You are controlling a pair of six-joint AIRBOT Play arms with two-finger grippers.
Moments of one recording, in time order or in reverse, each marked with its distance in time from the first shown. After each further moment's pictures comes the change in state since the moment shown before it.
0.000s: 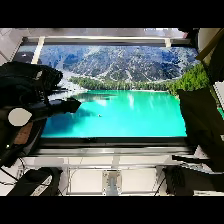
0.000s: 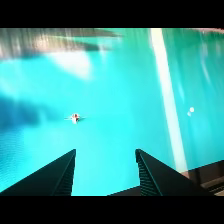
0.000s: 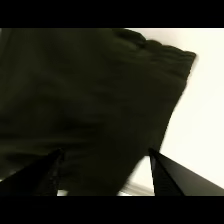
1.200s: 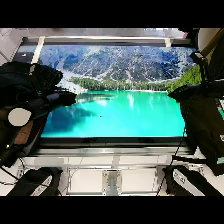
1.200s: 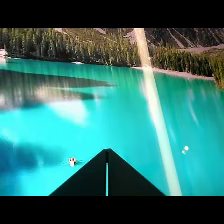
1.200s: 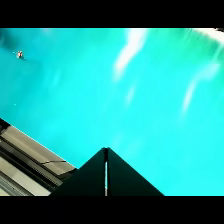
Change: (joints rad) left arm 0.000 0.000 -0.001 -0.007 0.163 0.000; right arm 1.369 0.238 0.073 0.354 0.000 -0.348
